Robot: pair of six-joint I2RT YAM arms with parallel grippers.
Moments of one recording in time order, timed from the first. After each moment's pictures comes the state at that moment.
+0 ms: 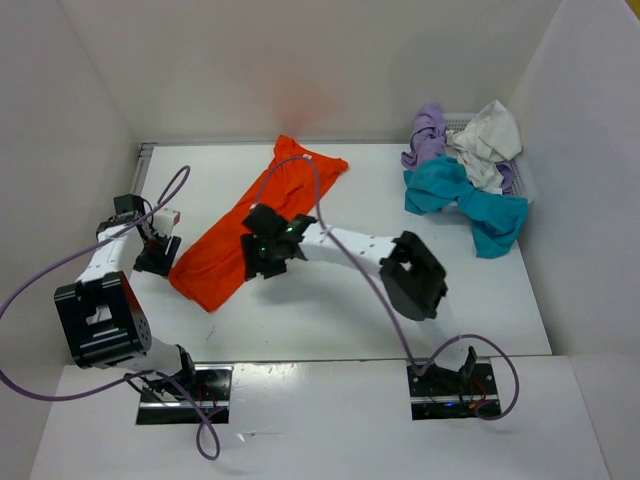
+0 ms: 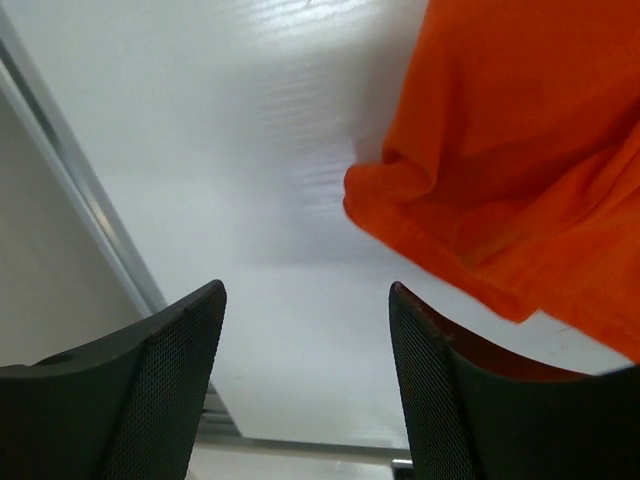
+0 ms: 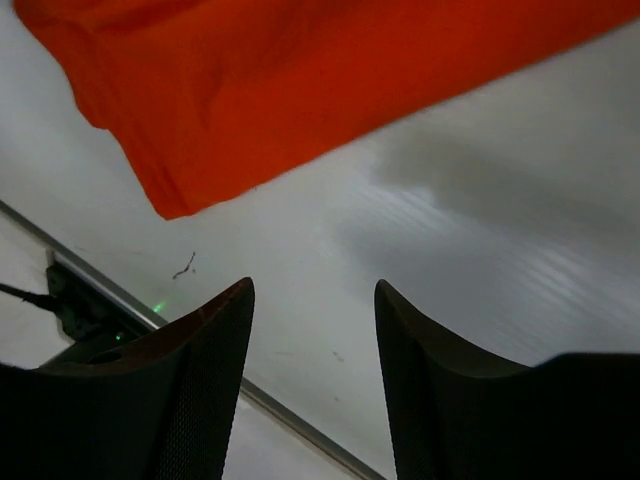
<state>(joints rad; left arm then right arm) 0.34 1.45 0.97 -0.72 -0.03 0.54 0.98 2.08 1.71 -0.58 -0.09 0.73</state>
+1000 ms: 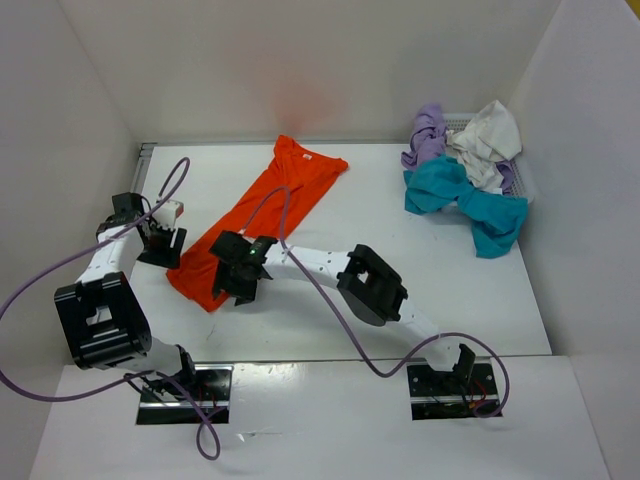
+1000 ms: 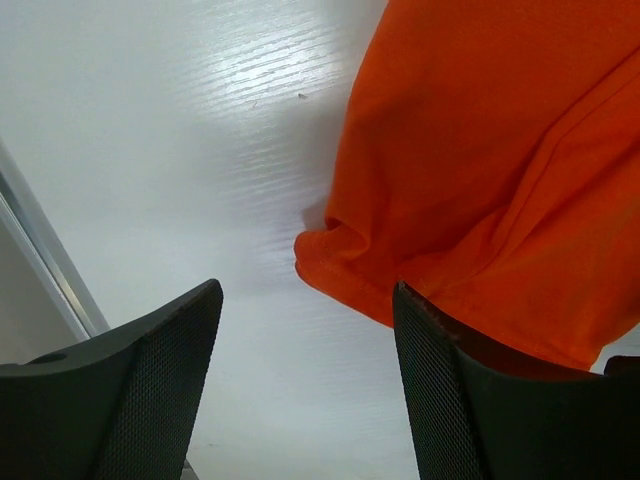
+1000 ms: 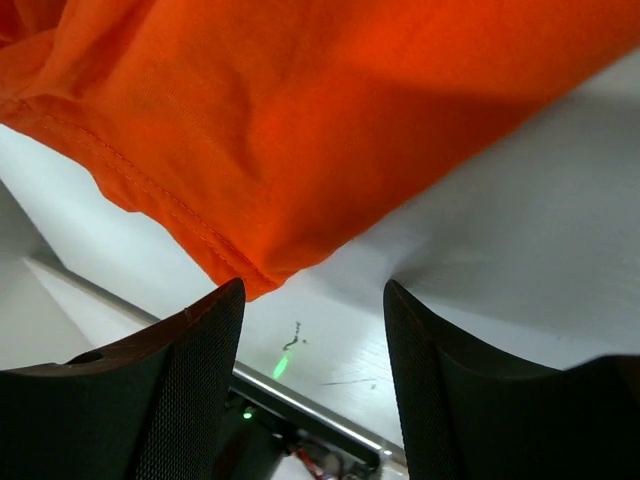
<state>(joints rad) 0.35 1.46 0.96 -0.64 0.15 0.52 1.12 2.42 2.02 -0.64 -0.07 1.21</state>
